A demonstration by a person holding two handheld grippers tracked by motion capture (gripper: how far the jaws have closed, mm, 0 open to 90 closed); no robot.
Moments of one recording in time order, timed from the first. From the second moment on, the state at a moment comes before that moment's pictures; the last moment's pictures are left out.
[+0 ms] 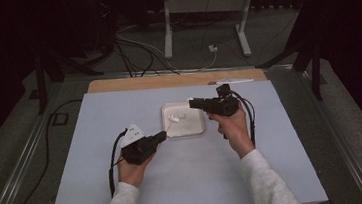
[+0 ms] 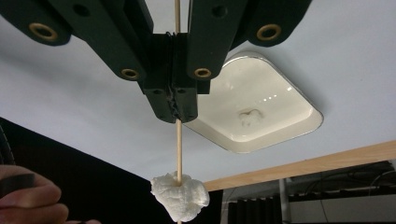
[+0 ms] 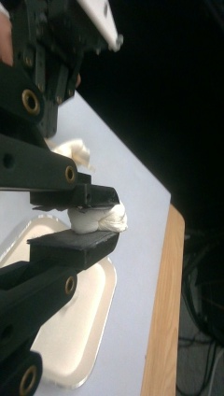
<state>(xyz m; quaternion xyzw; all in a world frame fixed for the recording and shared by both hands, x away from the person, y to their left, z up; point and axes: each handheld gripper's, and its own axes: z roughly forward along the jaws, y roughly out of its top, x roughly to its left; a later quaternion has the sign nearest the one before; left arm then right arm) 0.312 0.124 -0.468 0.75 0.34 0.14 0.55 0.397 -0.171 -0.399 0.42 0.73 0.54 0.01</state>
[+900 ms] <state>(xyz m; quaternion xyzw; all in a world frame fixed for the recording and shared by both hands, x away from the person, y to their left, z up) 0.312 0.123 -0.467 0.75 0.34 0.14 0.55 0.420 -0.163 -0.452 0.48 0.75 0.45 0.06</state>
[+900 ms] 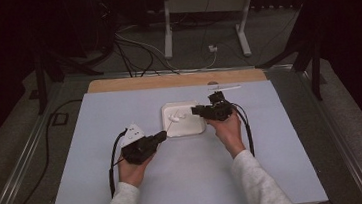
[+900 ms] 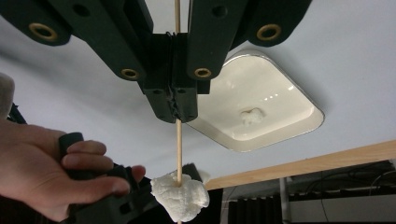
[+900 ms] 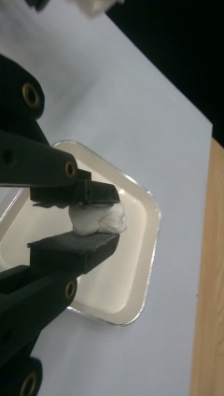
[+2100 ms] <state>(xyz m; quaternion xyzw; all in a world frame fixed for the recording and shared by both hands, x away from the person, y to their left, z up) 0.313 0.123 -0.468 0.75 0.34 0.14 0.55 0.393 -0.155 -0.425 0.42 0.76 0.50 -0.01</state>
